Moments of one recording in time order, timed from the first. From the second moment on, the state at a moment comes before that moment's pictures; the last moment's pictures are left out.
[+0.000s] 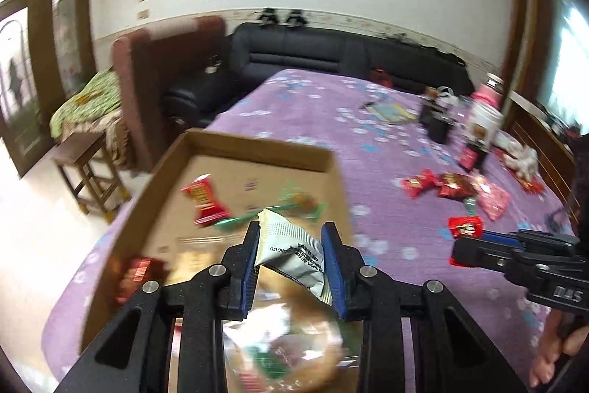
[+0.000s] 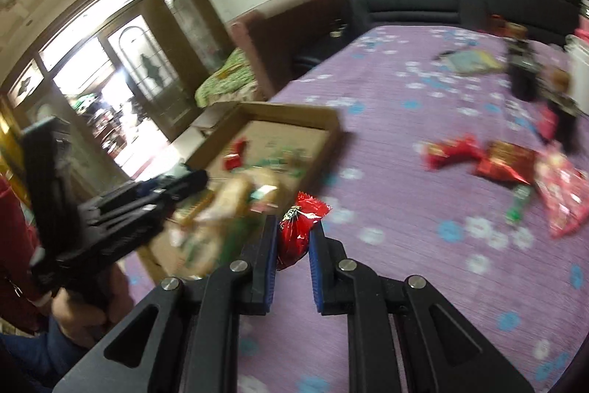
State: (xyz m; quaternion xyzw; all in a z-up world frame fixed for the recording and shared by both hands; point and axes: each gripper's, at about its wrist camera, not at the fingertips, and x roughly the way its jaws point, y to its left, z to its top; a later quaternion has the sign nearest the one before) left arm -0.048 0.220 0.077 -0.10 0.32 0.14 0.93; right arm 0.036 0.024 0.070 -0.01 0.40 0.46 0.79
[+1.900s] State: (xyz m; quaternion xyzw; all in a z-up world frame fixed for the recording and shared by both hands) left arm -0.021 0.120 0.060 -0.06 0.38 0.05 0.92; right arm 0.093 -0.082 0.024 0.11 0.42 0.31 0.85
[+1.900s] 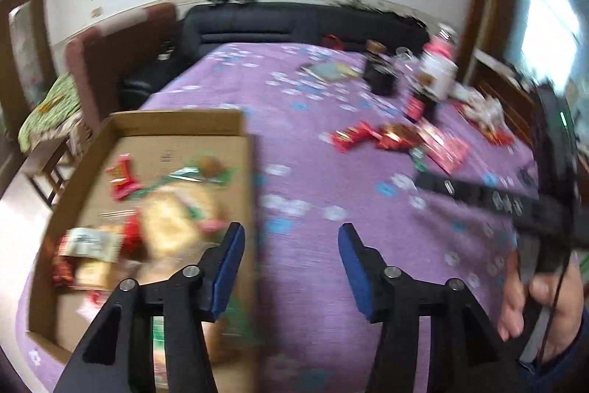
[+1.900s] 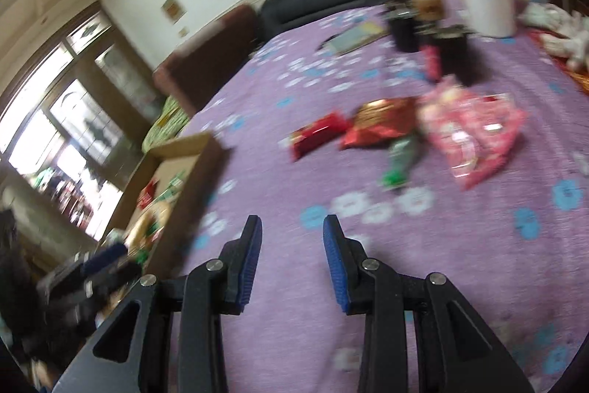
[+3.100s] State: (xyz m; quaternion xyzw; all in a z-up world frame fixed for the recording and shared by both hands) left arm 0.080 0.084 0.017 -0.05 0.40 0.03 0.91; right arm 0.191 -0.089 0.003 -0.05 0.43 0.17 0.88
